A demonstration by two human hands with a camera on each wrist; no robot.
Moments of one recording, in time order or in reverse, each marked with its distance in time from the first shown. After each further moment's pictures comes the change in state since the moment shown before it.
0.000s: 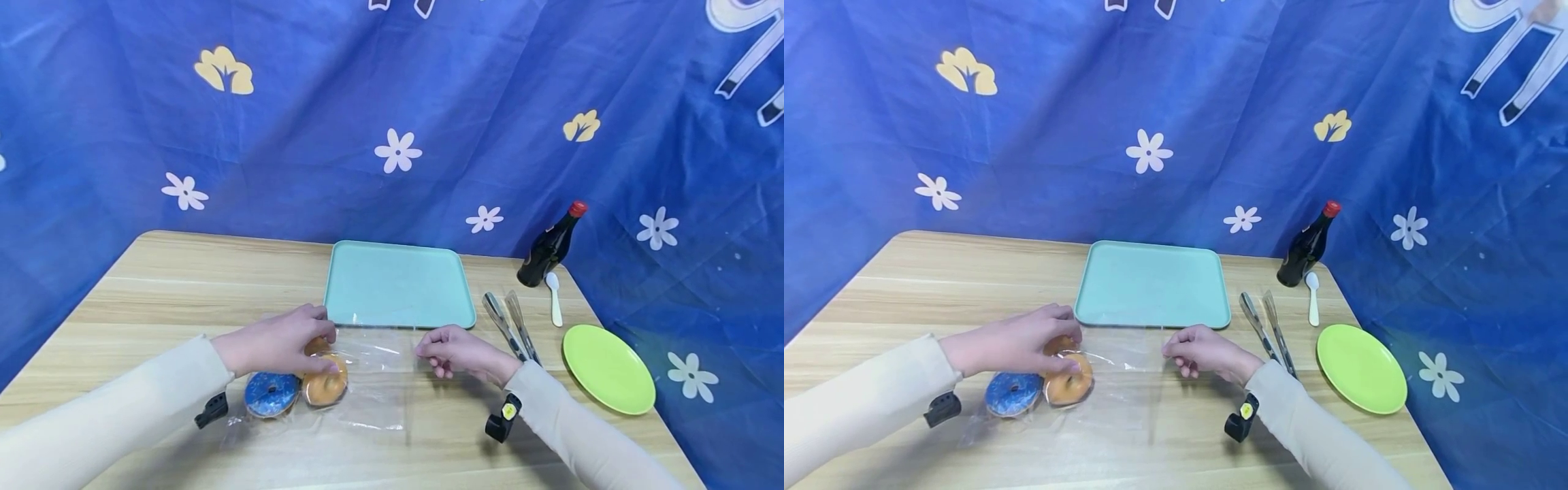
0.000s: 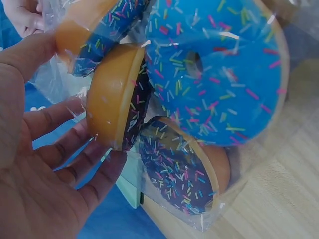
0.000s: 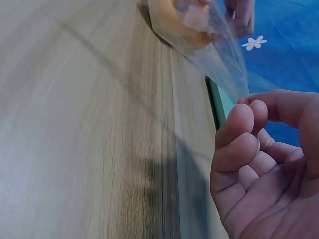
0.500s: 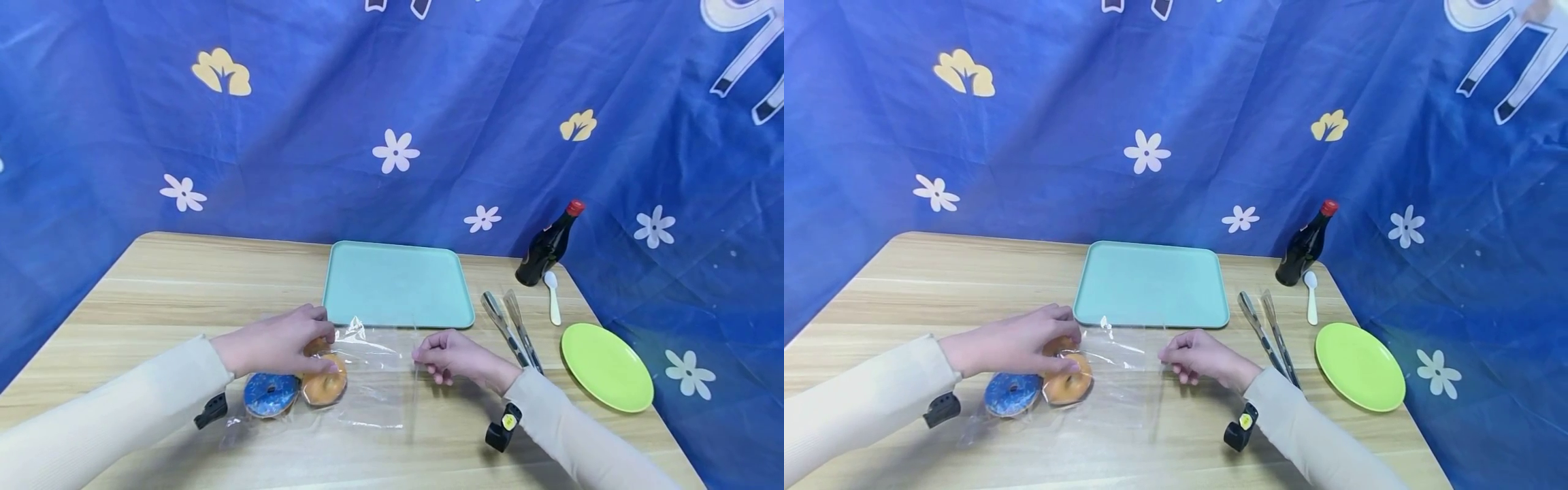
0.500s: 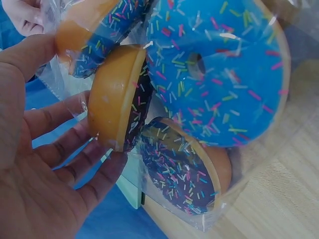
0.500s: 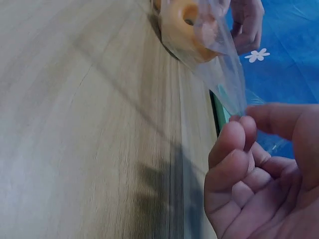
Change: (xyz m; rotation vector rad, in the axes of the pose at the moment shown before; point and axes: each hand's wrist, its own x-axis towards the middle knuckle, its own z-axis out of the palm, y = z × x) left_hand 0.000 0.001 -0.001 0.003 -0.007 0.008; right_hand -0.009 0.001 0.012 -0.084 0.082 -0.014
